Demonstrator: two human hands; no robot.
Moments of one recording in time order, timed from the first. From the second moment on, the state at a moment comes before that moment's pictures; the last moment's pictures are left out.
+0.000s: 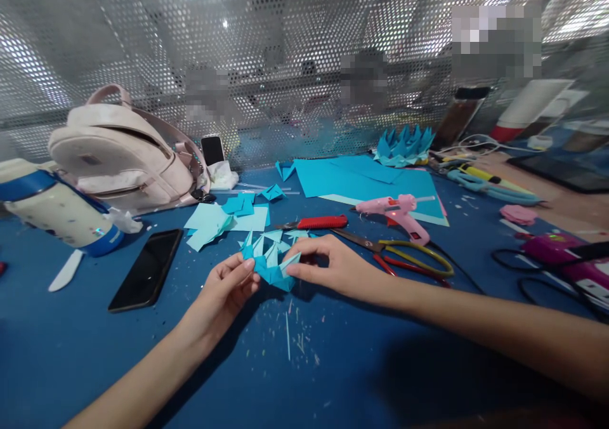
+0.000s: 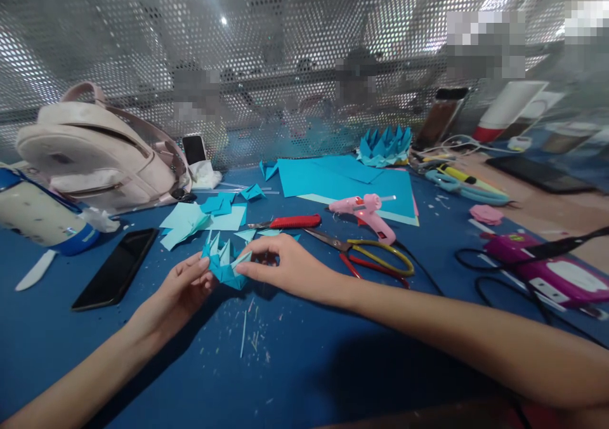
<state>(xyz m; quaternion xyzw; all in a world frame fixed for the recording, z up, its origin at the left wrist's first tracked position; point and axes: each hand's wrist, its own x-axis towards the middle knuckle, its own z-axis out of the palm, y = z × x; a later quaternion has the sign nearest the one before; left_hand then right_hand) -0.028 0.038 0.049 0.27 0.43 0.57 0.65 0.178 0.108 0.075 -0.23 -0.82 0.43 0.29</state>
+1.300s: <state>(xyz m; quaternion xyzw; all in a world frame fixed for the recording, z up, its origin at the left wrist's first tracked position) -0.020 0.012 0.058 0.78 0.43 0.40 -0.23 0.167 0.105 0.039 -0.18 -0.58 0.75 0.25</state>
